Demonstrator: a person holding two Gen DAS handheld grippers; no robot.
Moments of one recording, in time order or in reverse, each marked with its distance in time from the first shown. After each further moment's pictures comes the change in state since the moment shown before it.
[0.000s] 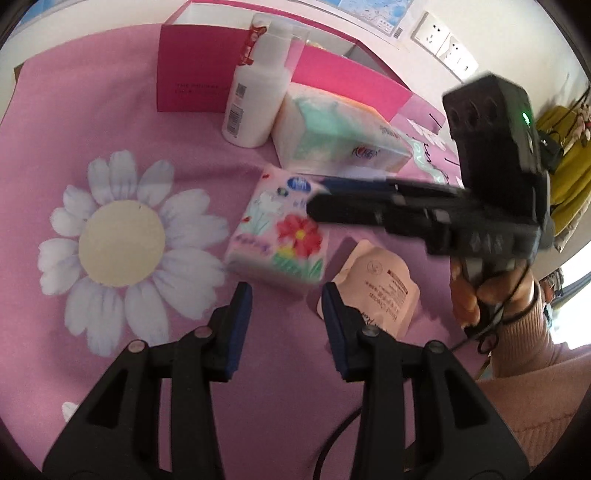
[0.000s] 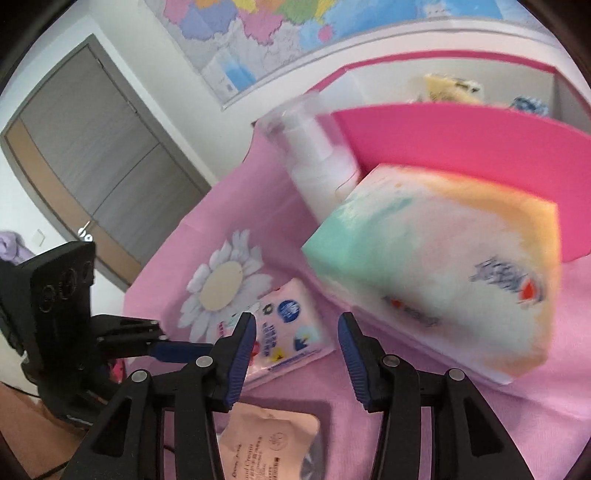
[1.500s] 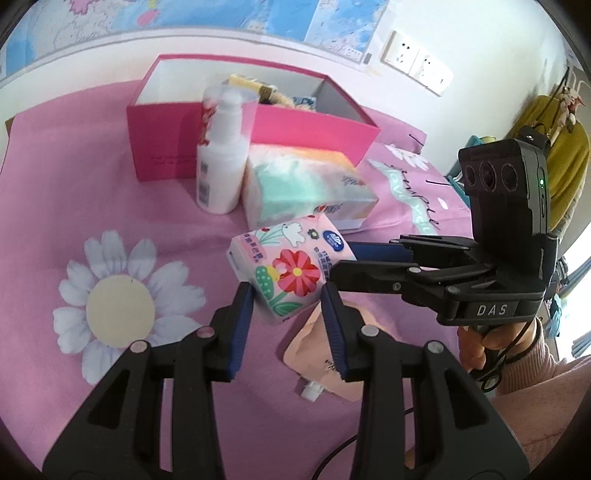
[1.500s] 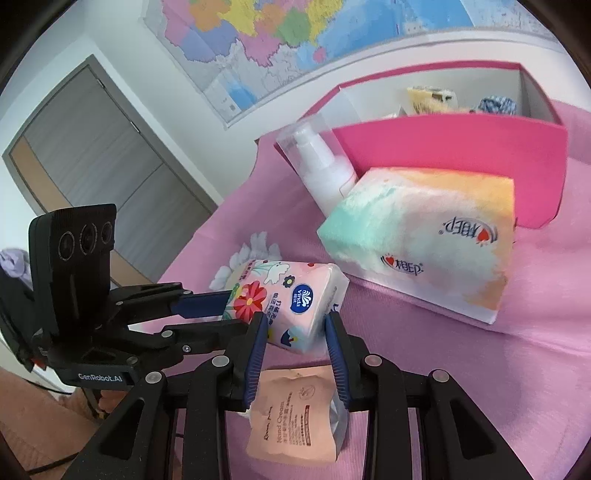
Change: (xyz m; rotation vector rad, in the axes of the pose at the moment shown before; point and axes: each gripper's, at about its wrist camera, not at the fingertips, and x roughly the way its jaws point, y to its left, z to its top) left arm -0.018 -0.032 0.024 0.106 -0.111 0.012; right arm -0.052 0.006 -0.022 0.051 -0.077 0.004
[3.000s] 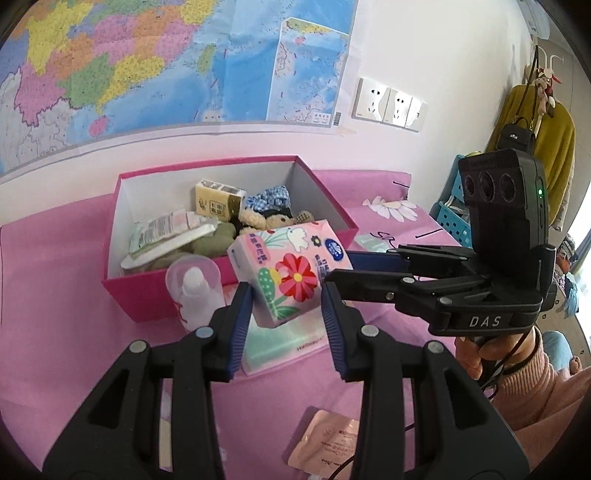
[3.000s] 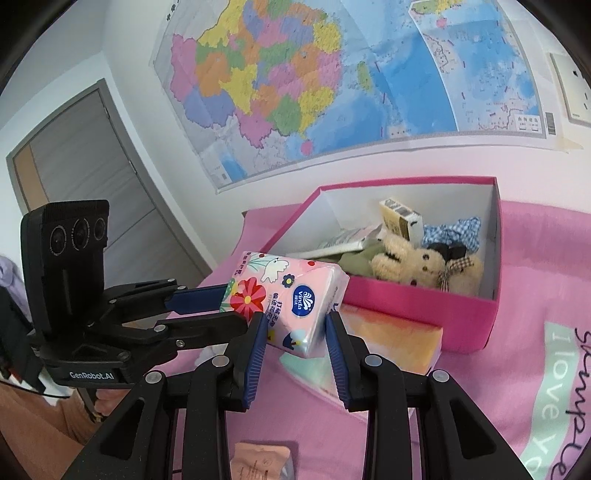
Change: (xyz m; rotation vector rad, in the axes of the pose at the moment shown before) left arm -0.008 -0.029 0.092 0.160 -0.155 0.012; right arm -0.062 -0.008 0.064 -0.062 -0.218 -0.078
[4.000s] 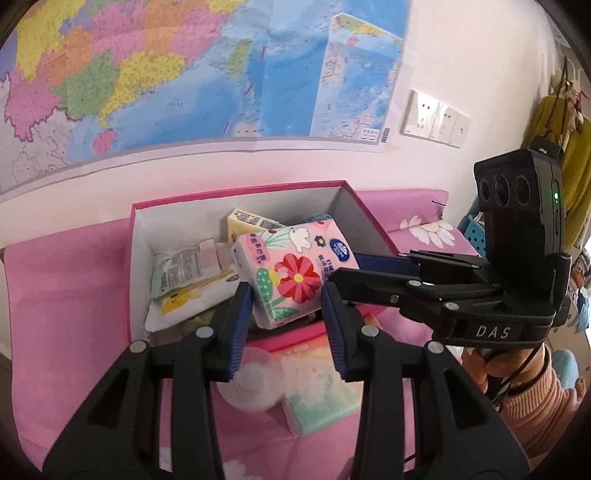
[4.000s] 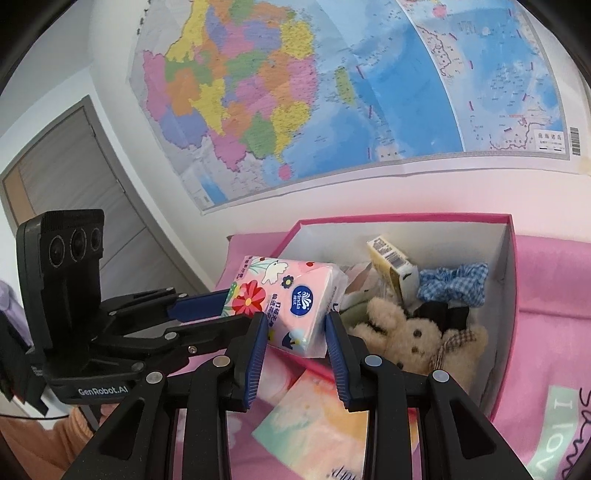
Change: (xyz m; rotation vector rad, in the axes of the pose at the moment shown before) left arm 0.043 0.044 0.059 -0.041 0.038 0.066; right arm 0.044 -0.032 0.058 0.049 -0.020 -0.006
